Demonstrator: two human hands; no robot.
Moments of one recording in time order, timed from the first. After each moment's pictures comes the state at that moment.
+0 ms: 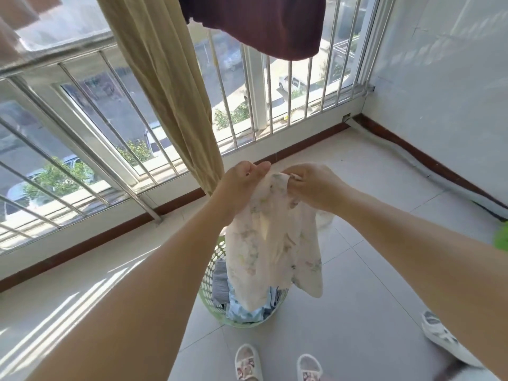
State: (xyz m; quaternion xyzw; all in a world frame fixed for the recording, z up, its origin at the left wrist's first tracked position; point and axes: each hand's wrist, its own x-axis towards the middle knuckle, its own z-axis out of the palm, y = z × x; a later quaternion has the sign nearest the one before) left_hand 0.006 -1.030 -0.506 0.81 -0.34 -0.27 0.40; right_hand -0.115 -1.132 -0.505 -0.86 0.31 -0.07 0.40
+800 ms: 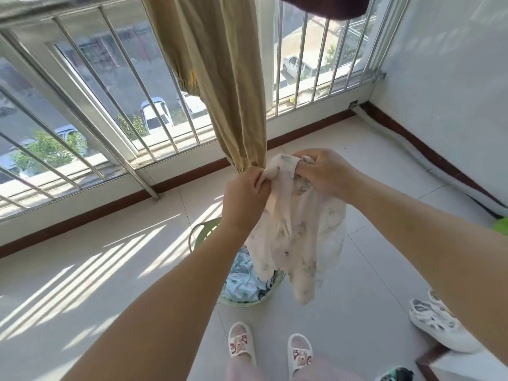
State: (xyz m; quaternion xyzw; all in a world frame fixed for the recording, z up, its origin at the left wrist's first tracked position) left_hand -0.009 -0.997 -0.558 0.84 -0.38 -0.09 0.38; right_hand -0.108 -1.118 -0.512 -0.82 0.31 -0.07 0.48
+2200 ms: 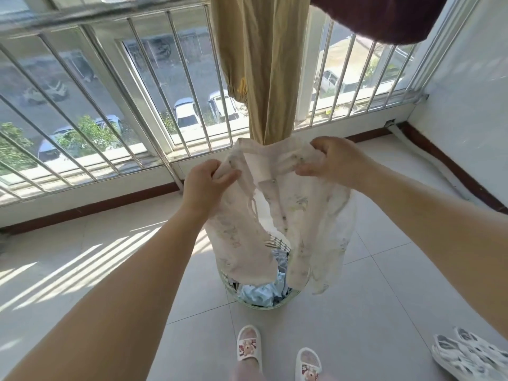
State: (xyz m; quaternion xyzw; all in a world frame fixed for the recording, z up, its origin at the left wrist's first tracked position) left_hand 0.080 -0.903 -0.538 0.86 -0.23 -0.09 0.46; right_hand -0.050 -1.099 -0.500 -0.91 0.24 -0.06 0.33
